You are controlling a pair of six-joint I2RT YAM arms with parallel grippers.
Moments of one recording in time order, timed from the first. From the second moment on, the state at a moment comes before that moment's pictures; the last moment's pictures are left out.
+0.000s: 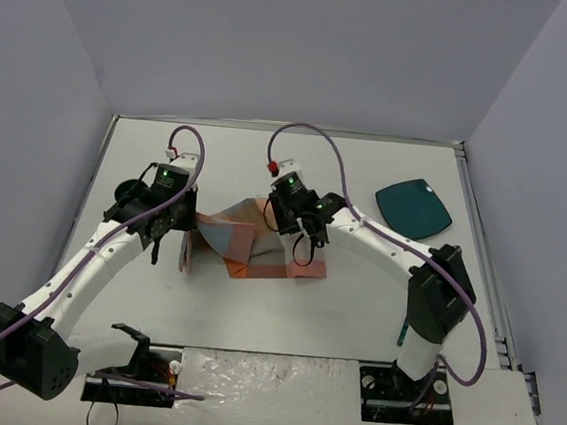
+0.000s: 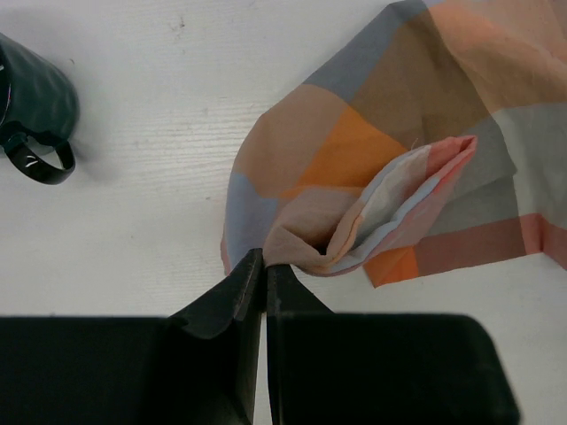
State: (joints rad) left arm -0.36 1.16 1.04 -0.68 -0.13 -0.24; right arm 0.79 1.74 1.36 -0.50 0.29 0.26
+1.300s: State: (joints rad) left arm -0.36 1.12 1.02 -0.68 -0.24 -0.20; right arm 0.57 1.57 0.77 -0.22 0.14 0.47
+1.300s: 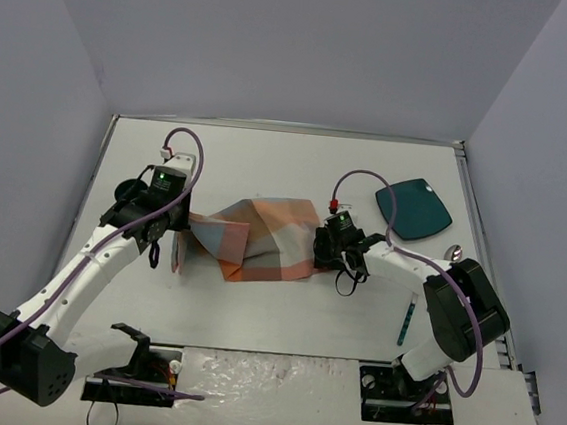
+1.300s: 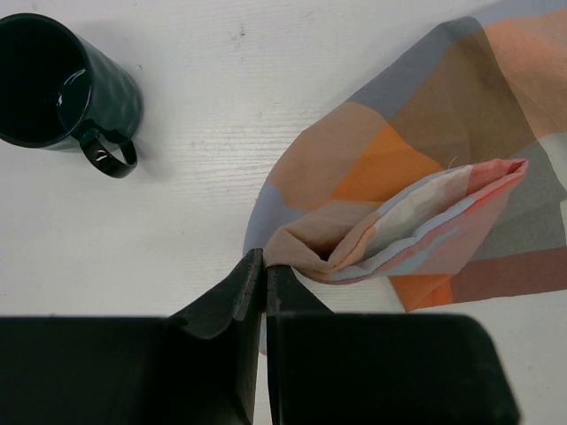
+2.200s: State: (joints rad) left arm -0.33 1.33 1.19 -0.48 -0.29 -0.06; right arm 0.44 1.53 0.79 -0.38 0.23 0.48
